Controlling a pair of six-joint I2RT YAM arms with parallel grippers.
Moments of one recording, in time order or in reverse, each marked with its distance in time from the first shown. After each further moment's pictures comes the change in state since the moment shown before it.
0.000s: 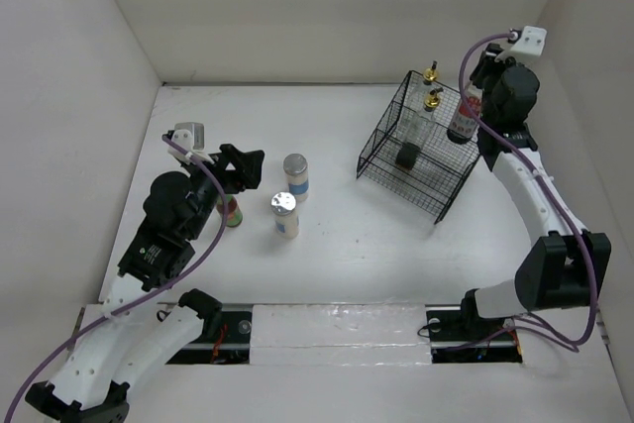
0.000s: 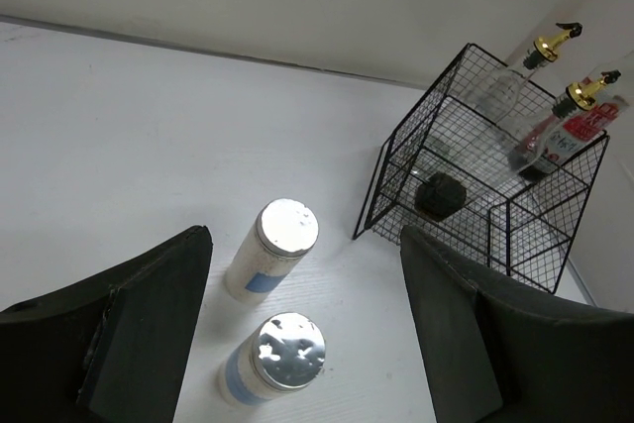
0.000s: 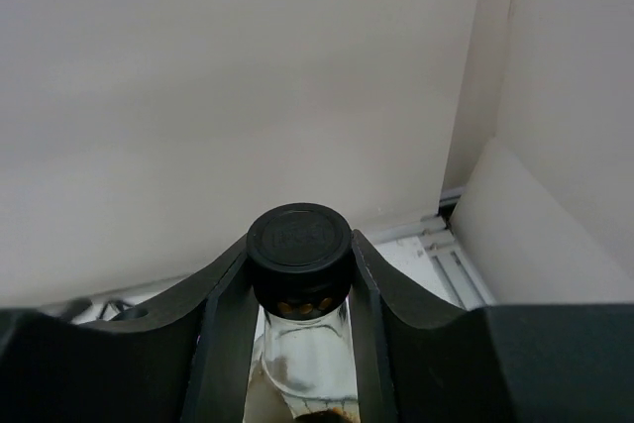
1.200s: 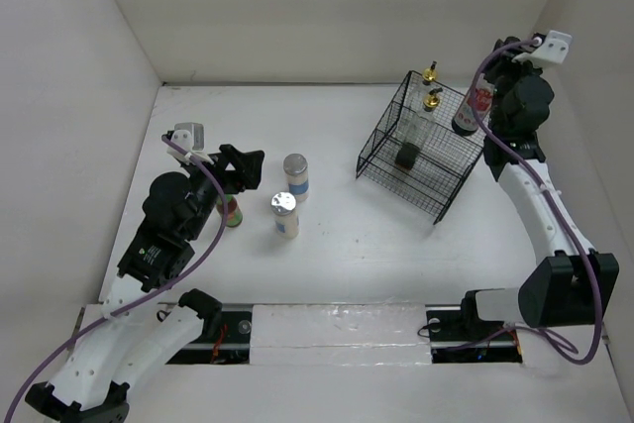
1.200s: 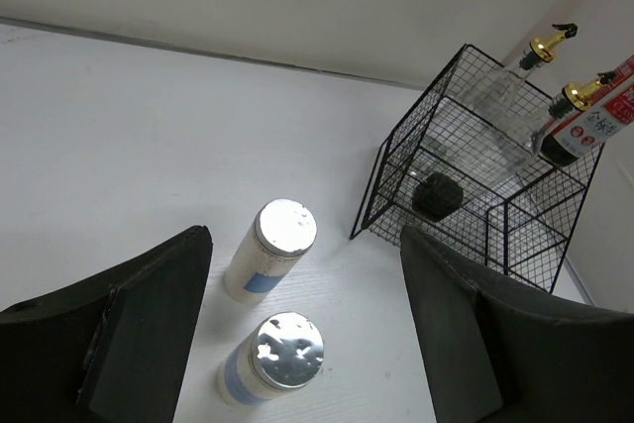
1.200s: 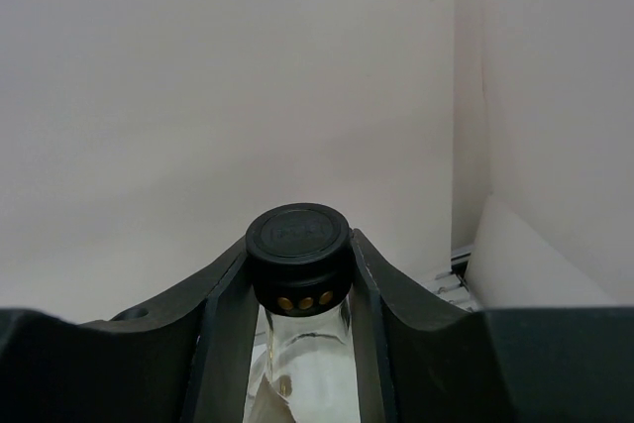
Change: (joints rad) left arm 0.000 0.000 0.000 0.000 0.004 0.000; right arm -0.002 -0.103 -0.080 0.122 0.007 0.071
